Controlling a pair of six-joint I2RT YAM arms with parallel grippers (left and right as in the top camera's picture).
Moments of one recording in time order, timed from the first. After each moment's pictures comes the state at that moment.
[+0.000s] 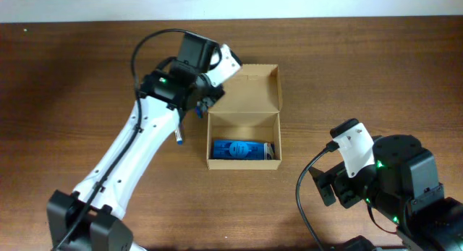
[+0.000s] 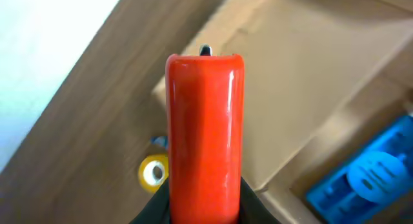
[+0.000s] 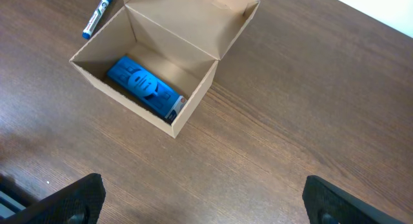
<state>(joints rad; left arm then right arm) -0.44 1.69 1.55 -0.80 -0.05 0.52 0.42 0.85 1.30 -1.26 0.00 -0.13</state>
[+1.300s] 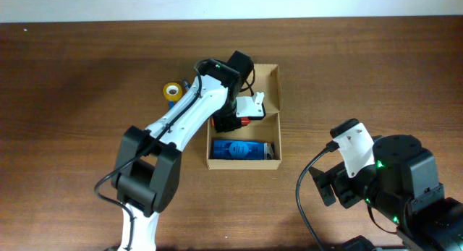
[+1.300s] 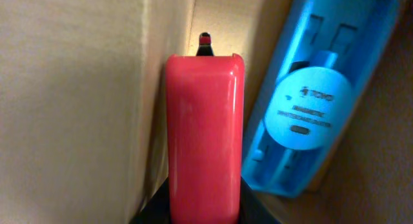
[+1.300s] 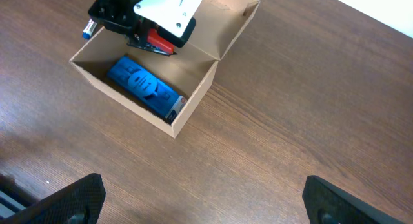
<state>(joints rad) -0.54 2.12 1.76 -1.16 0.04 0.87 0.42 0.85 1.30 -1.26 0.00 -0.13</state>
